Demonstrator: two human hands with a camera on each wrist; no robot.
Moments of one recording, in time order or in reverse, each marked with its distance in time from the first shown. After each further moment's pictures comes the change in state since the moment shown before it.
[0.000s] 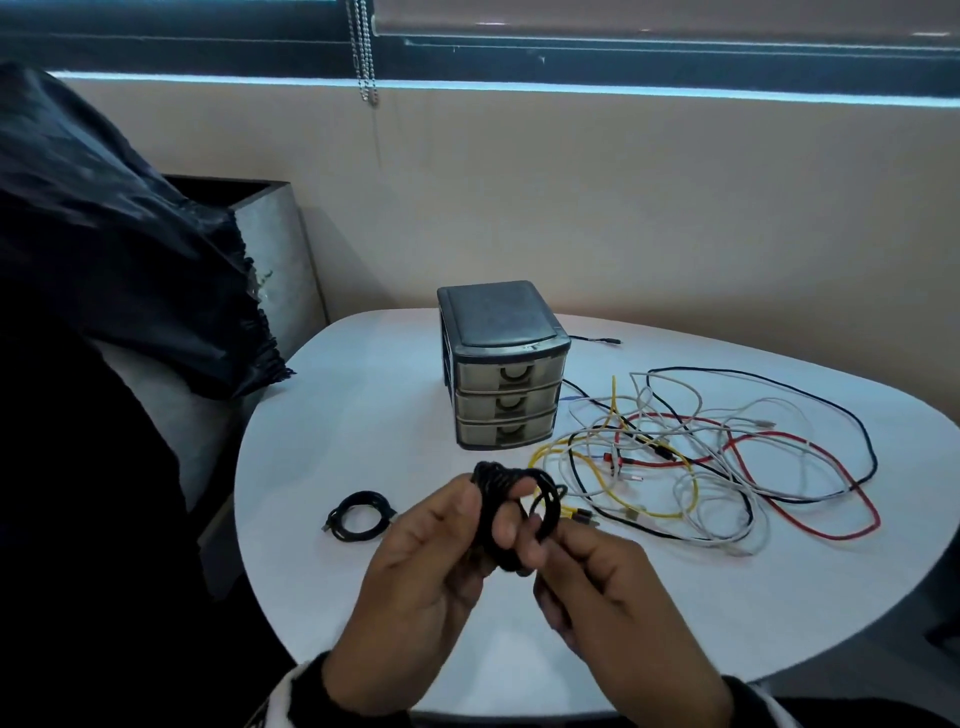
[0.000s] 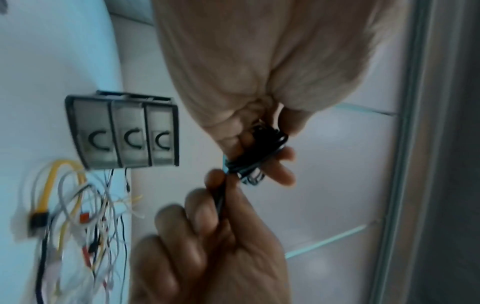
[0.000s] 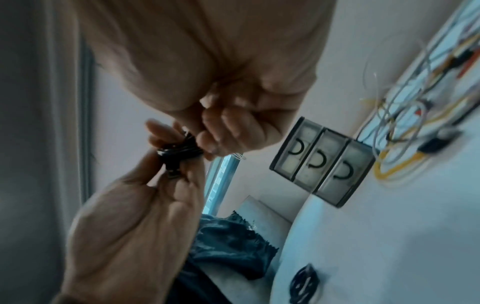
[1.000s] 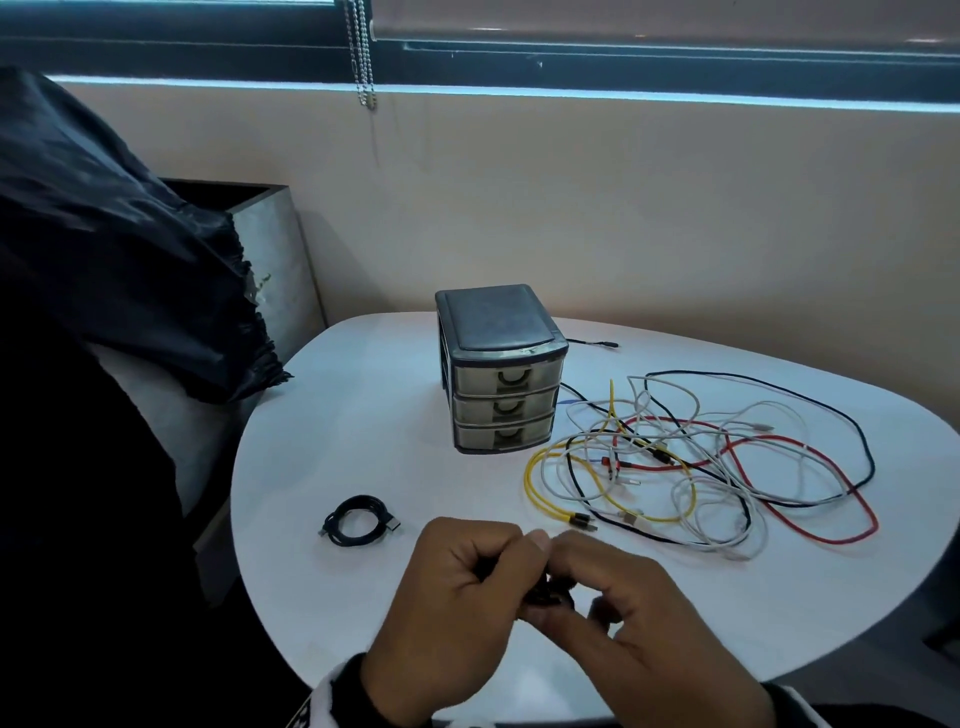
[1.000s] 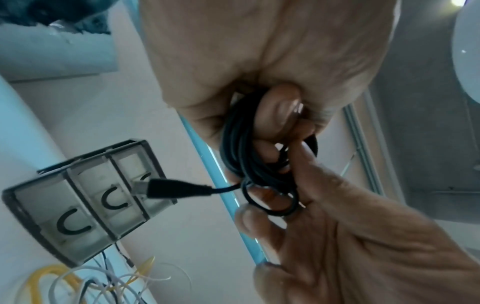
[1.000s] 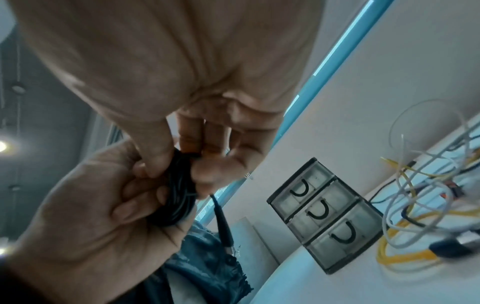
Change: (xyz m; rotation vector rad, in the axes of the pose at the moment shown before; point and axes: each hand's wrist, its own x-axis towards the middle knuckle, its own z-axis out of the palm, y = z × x) left_hand 0.002 -0.007 0.013 0.564 0.016 0.041; right_hand -0.003 -0.006 -0.021 -0.436 -0.130 -0.343
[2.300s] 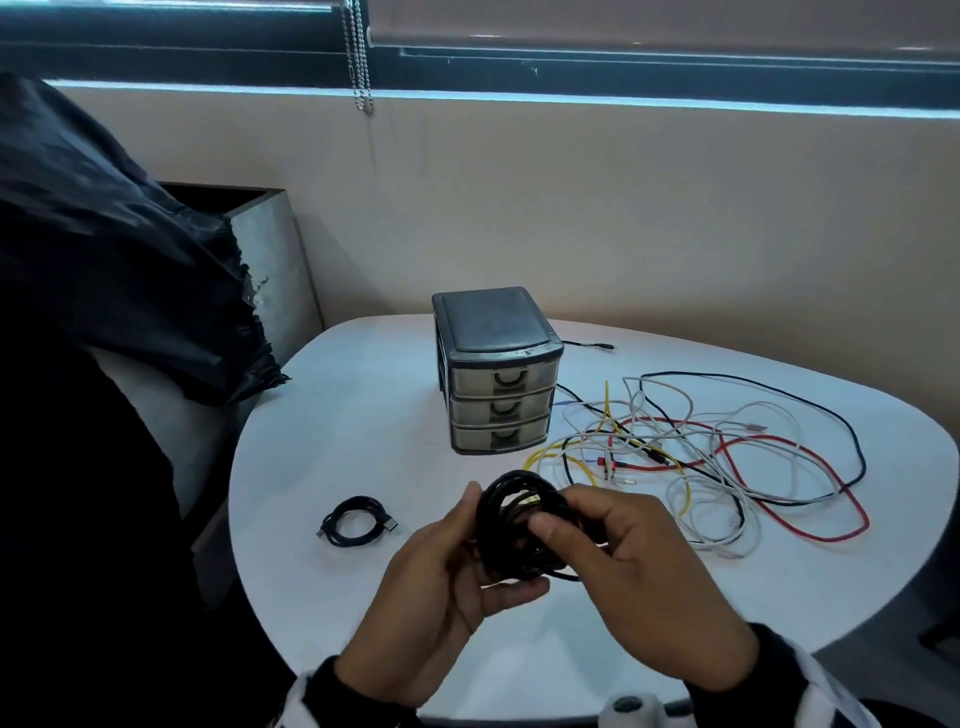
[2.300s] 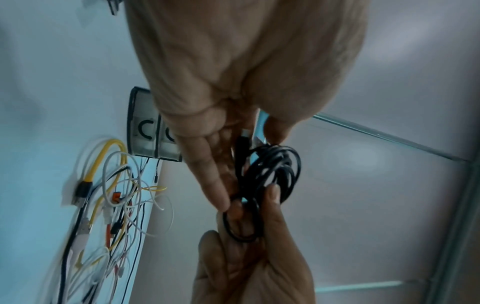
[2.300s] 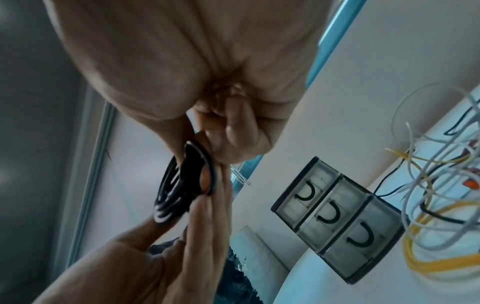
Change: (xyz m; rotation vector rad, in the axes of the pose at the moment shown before) left_hand 0.005 -0.011 -0.012 -0.548 0.051 -0.432; right_hand 0.019 0.005 -0.008 0.116 0.193 0.206
